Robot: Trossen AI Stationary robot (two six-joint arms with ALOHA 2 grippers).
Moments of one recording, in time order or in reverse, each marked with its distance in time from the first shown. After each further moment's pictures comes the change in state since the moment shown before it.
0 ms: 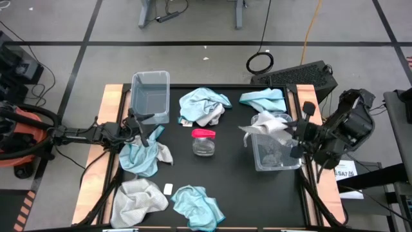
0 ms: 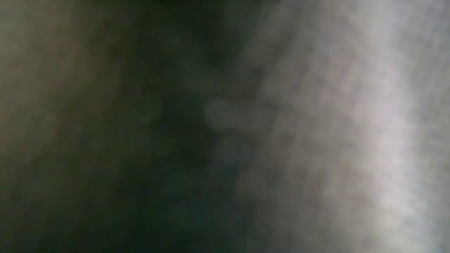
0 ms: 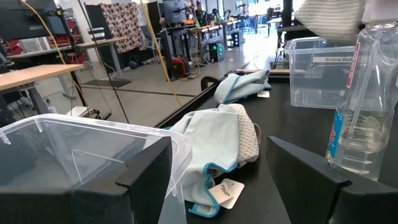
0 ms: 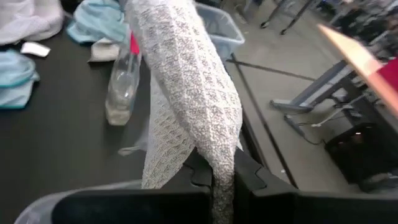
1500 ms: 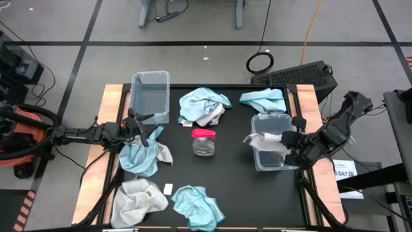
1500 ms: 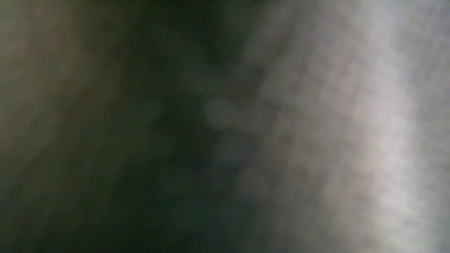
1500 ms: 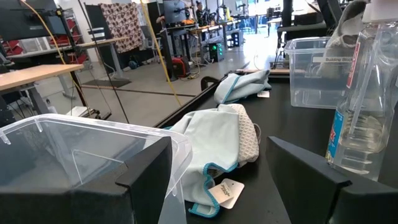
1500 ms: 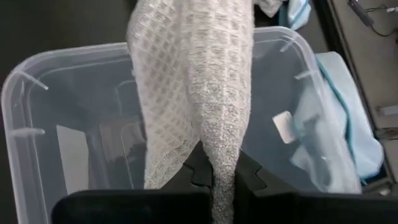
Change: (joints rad) left arm 0.000 0.000 0.000 0.000 0.000 0.000; right arm -0.120 -0.081 -0.392 0.094 -0.448 0.166
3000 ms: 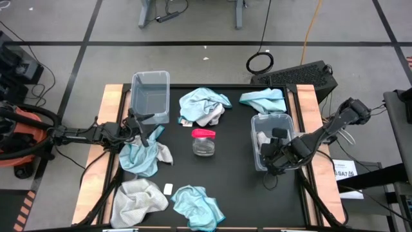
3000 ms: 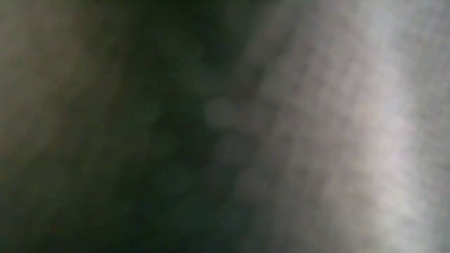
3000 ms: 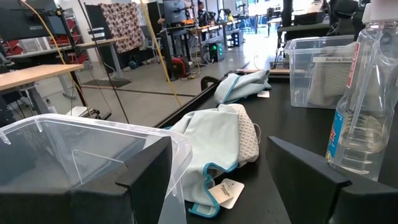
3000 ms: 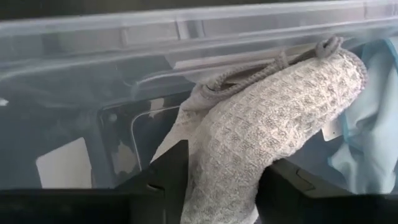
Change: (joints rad) left arm 0.000 0.000 0.000 0.000 0.000 0.000; right arm -0.182 0.274 -0.100 0.271 -0.161 -0.203
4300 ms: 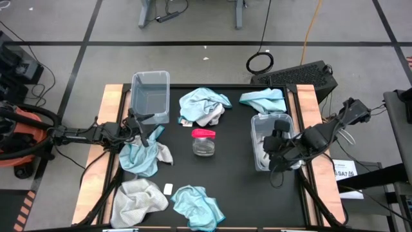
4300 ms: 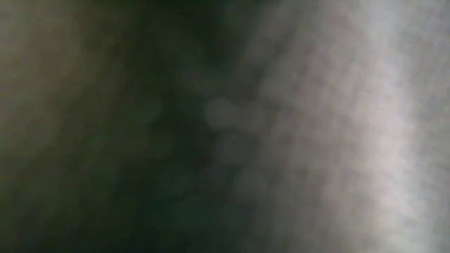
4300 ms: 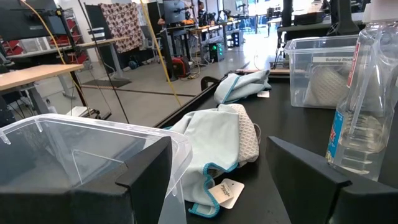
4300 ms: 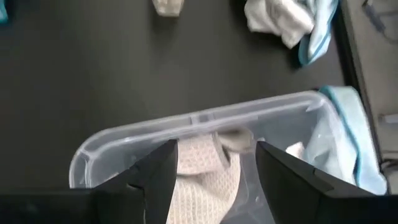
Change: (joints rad) left arm 0.000 0.000 0.000 0.000 0.000 0.000; right arm 0.001 0.000 0.339 -0.160 0.081 -0.044
